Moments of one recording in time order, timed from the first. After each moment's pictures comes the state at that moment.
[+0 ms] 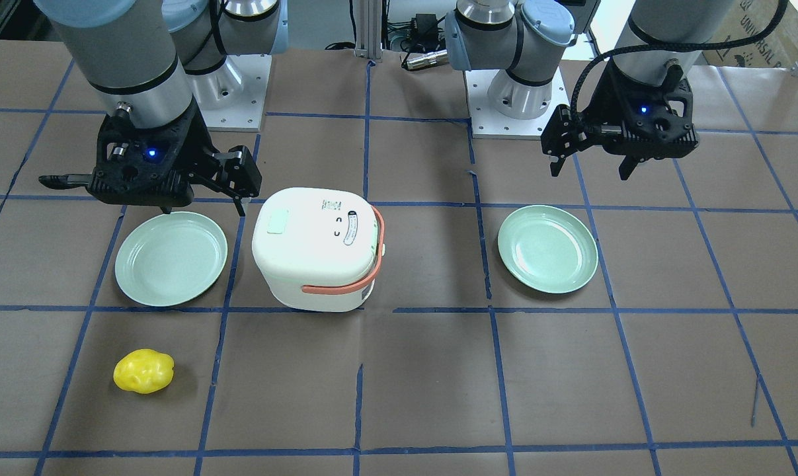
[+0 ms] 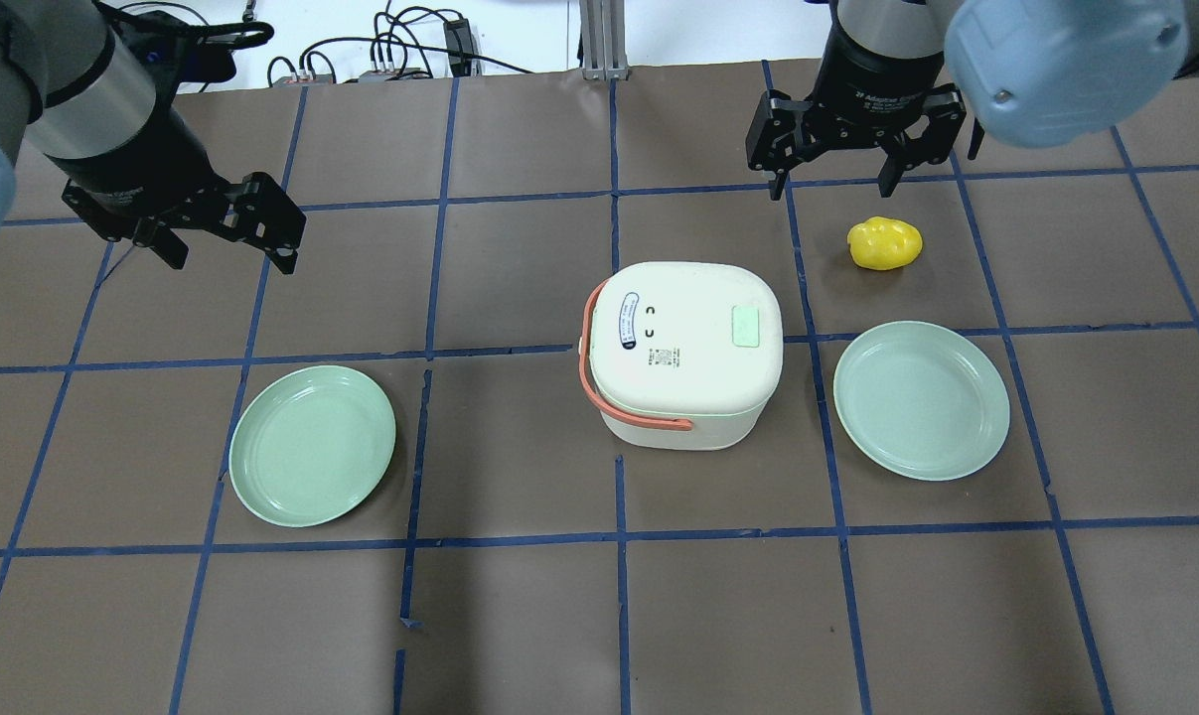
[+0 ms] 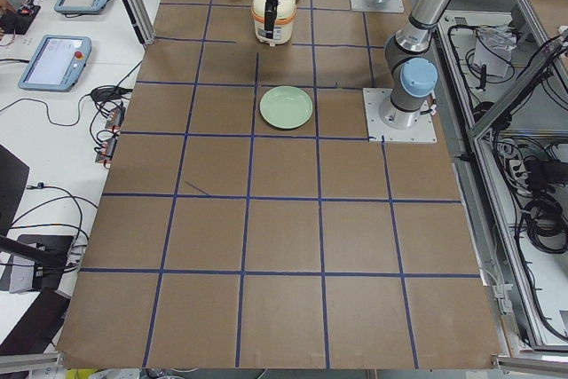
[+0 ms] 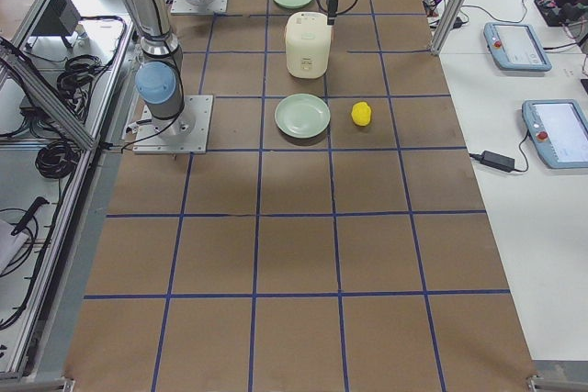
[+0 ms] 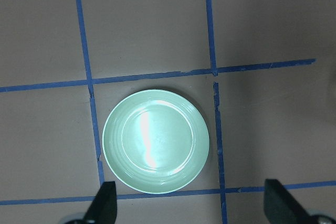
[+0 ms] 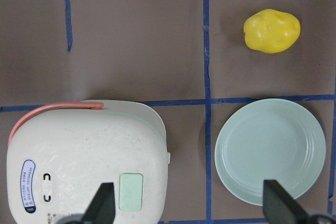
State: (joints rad) left arm -1.47 -1.51 -1.65 -1.52 1.62 0.17; right arm 1.65 -1.44 1.48 -1.64 -1.57 0.11
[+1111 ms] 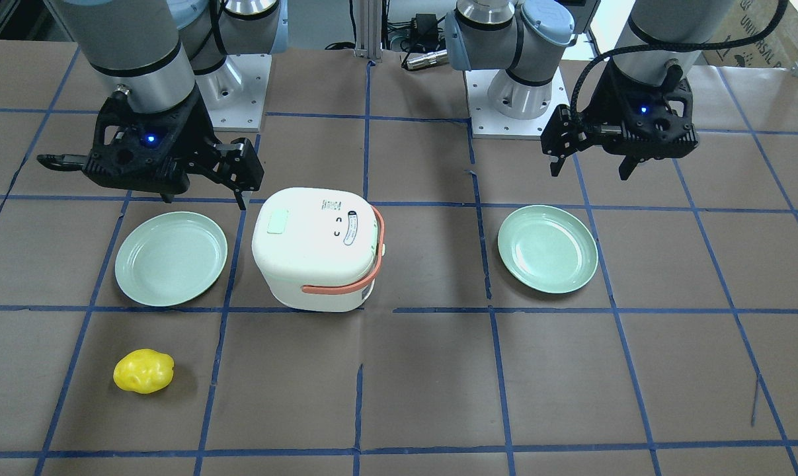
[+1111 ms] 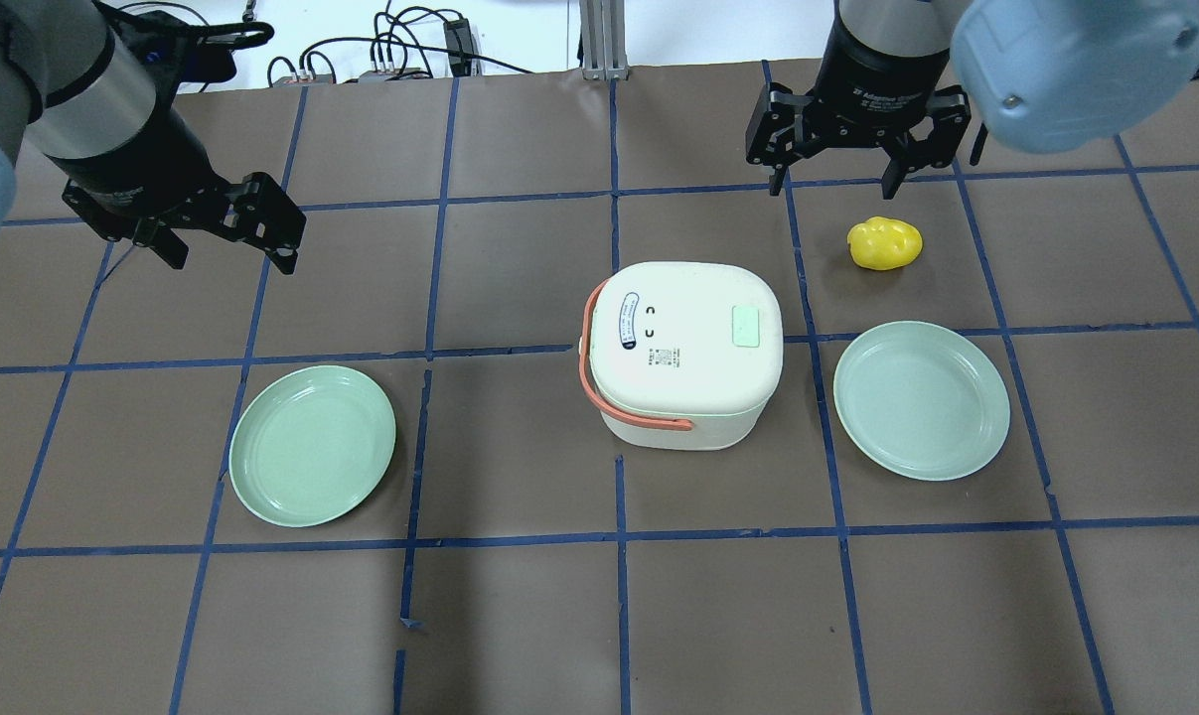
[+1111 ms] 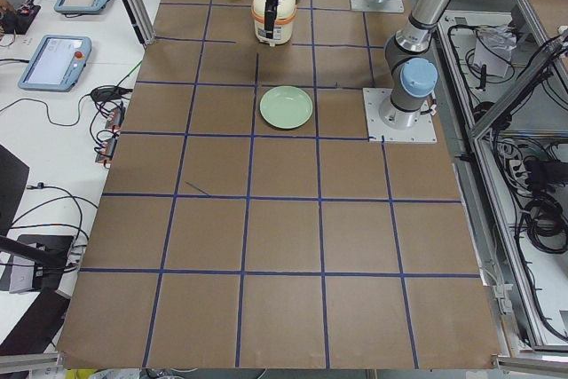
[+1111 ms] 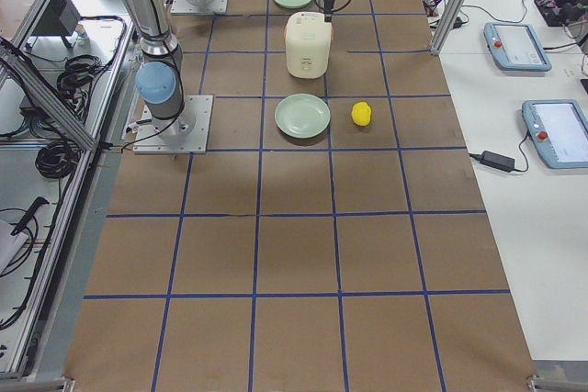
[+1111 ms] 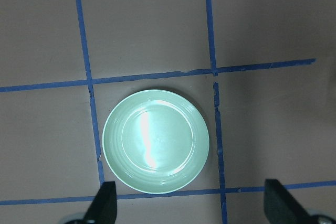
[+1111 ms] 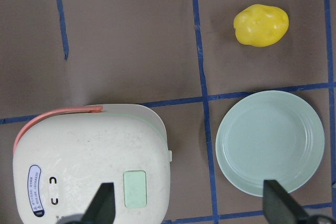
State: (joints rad) left arm -1.47 -1.51 -1.65 -1.52 1.62 0.18; right arm 1.69 -1.46 1.48 -1.64 -1.58 0.21
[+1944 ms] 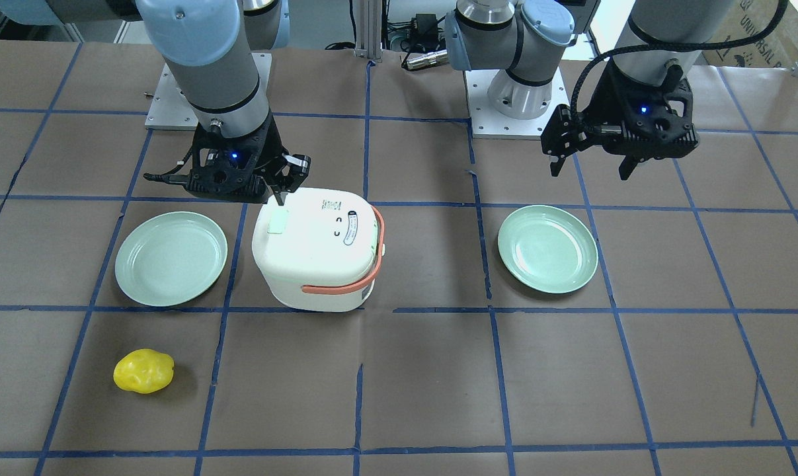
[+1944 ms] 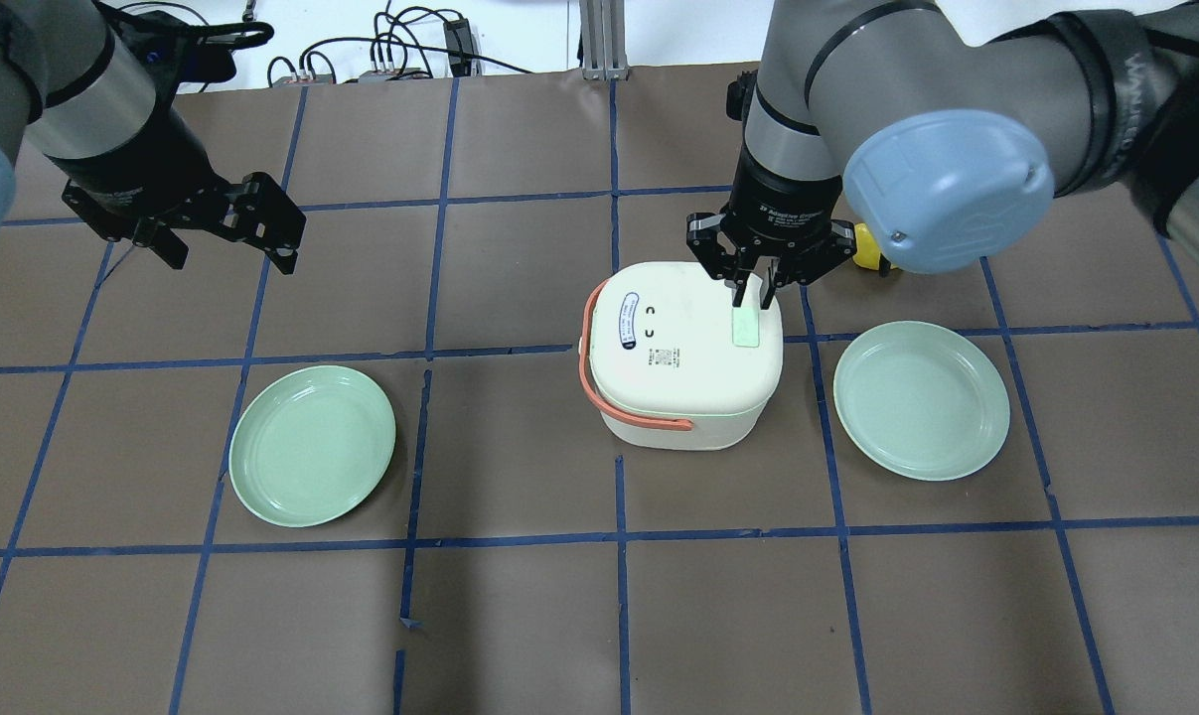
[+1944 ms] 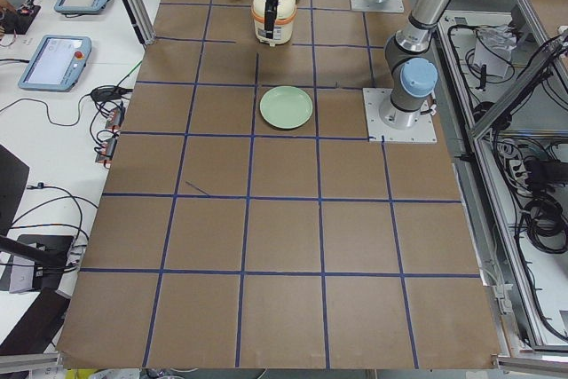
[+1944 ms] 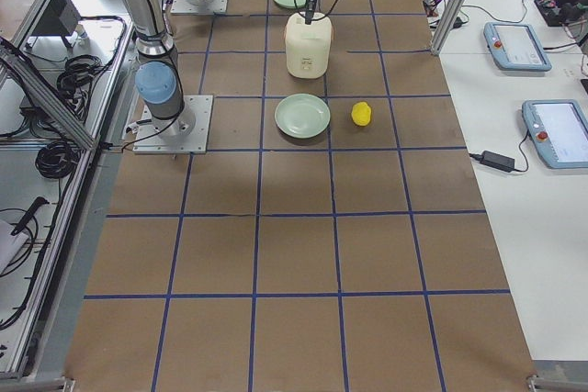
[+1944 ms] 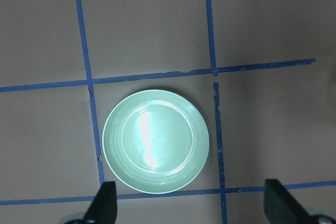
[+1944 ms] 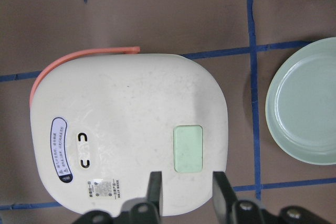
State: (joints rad) left arm -1.47 -1.51 -1.65 -1.52 1.62 0.18; right arm 1.76 -1.47 1.64 -1.67 -1.51 0.29
